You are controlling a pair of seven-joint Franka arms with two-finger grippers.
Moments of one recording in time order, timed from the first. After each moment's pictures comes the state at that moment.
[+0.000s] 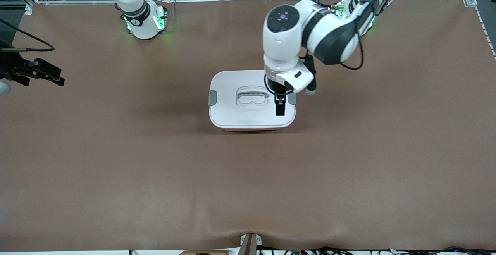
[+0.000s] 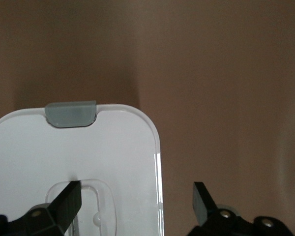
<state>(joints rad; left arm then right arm) -0.41 0.36 -0.34 -1.57 0.24 1.97 -2.32 -0.04 0.04 0.03 -1.49 0.00 1.50 0.02</state>
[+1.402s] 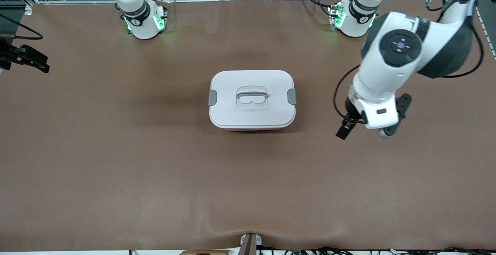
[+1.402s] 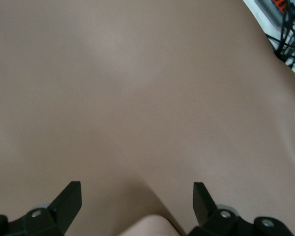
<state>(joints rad) -0.05 0.32 -0.35 -1.50 0.21 1.83 -1.32 -0.03 0.00 0.01 -1.49 -0.11 1.40 0.04</state>
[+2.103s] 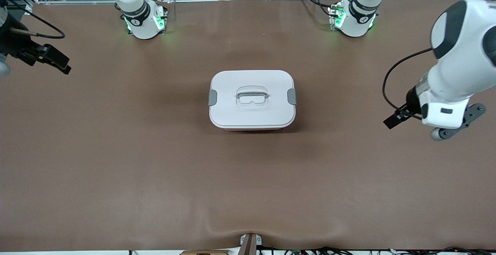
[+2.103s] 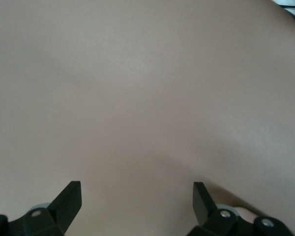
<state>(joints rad) 0.04 0.21 -0.24 -1.49 0.11 1.68 -0.73 0.07 -0.03 0.03 -1.49 -0.05 1.44 0.33</state>
